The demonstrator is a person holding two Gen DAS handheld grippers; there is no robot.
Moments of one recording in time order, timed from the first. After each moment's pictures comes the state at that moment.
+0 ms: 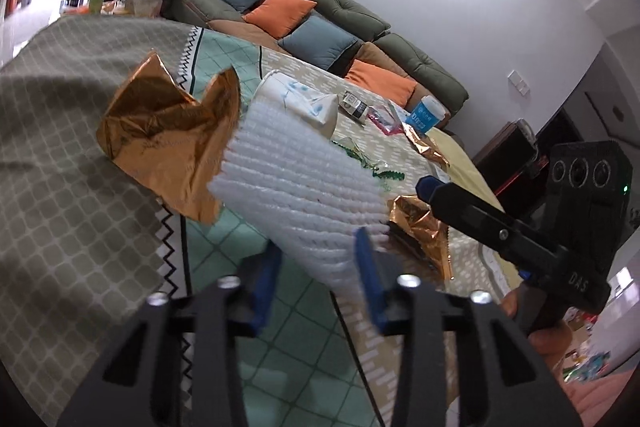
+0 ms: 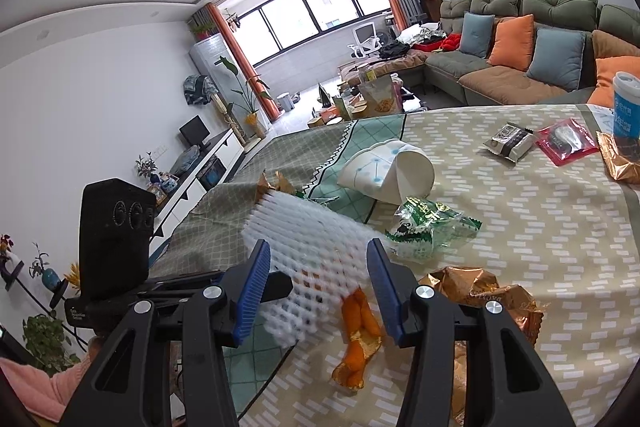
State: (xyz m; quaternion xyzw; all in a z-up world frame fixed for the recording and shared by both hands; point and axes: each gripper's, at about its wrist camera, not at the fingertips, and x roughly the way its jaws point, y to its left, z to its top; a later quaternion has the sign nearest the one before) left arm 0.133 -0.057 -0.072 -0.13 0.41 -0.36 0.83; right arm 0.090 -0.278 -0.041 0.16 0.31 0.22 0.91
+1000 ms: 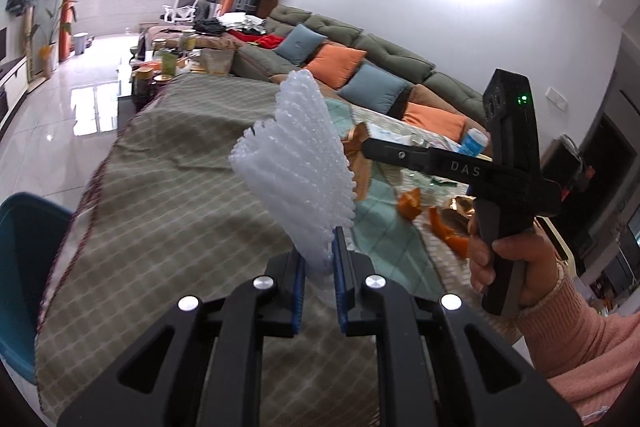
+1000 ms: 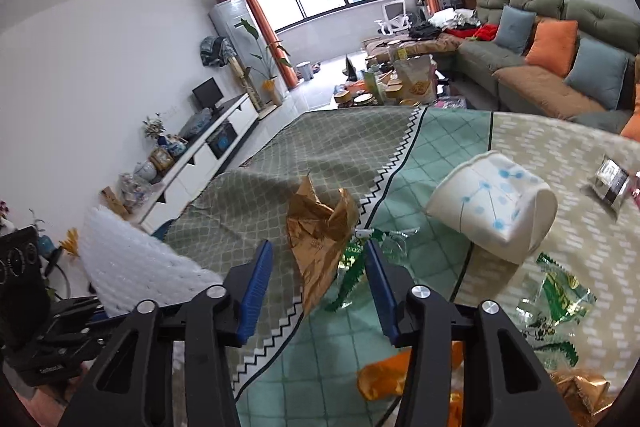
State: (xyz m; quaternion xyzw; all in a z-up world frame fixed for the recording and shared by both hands) left arm 0.062 0.066 -0.038 -0.09 0.33 -0.25 0.90; right arm 0.161 -0.189 -0.045 0.10 0.35 0.26 0.90
